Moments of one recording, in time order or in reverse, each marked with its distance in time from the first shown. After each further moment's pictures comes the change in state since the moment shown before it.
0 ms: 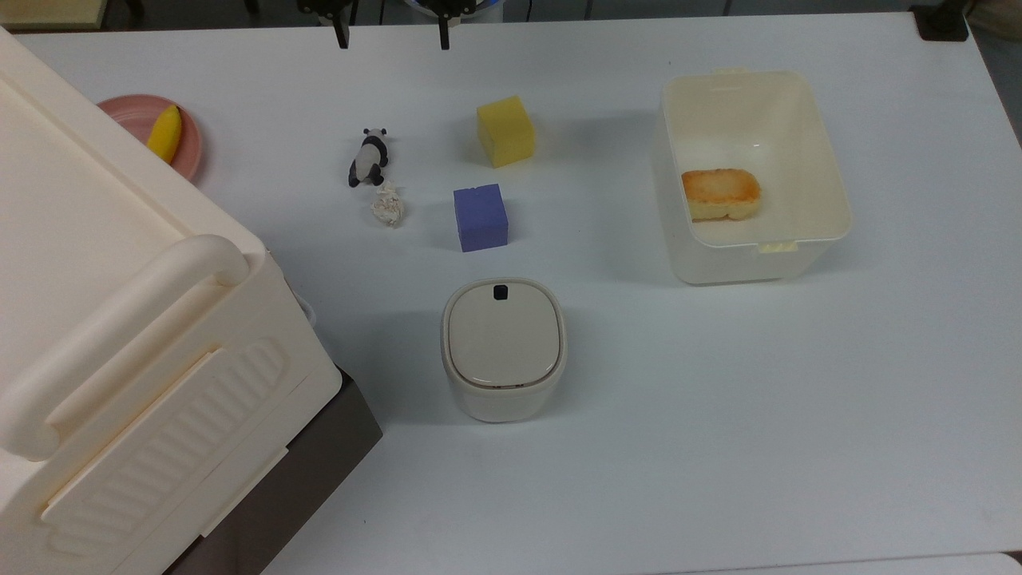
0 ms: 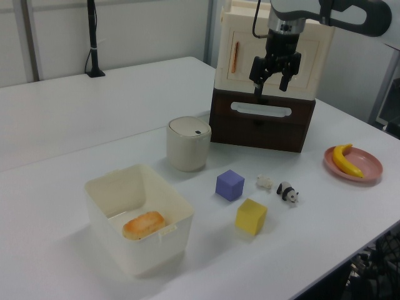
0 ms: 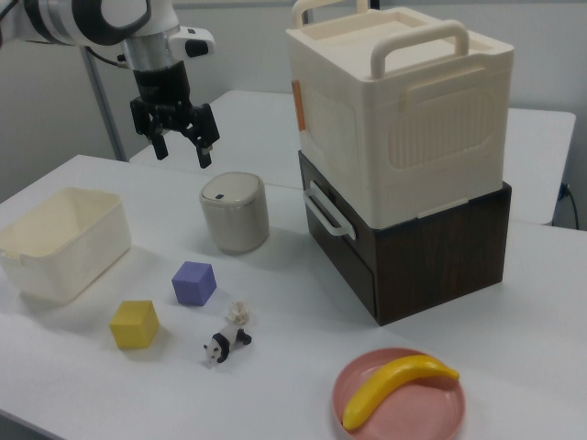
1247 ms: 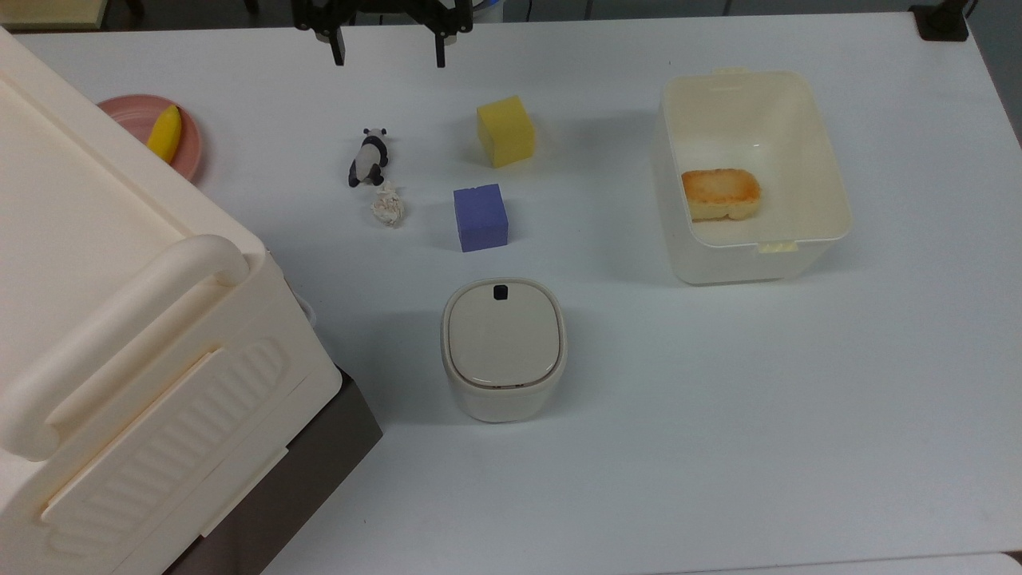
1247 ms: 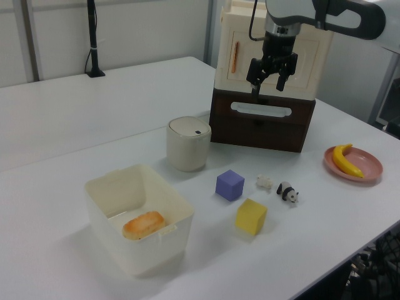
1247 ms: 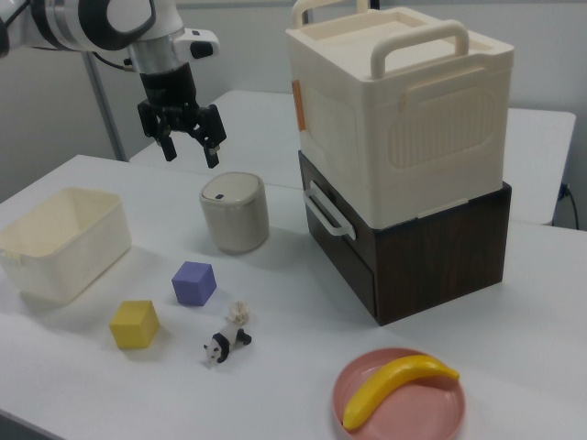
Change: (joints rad) arm 0.002 0.019 0.000 -0.001 -0.017 0.045 -0.007
